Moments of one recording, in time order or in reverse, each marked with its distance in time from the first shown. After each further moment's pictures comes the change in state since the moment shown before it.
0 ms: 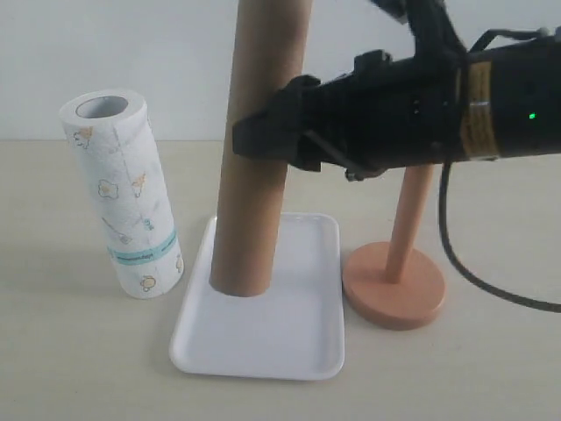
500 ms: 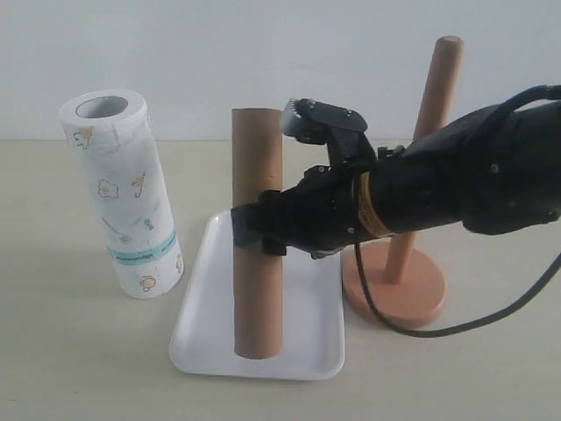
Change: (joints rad) left arm 0.000 0.000 0.000 0.000 0.000 0.000; right arm 0.071 0.313 -0.014 -0.012 0.187 0.015
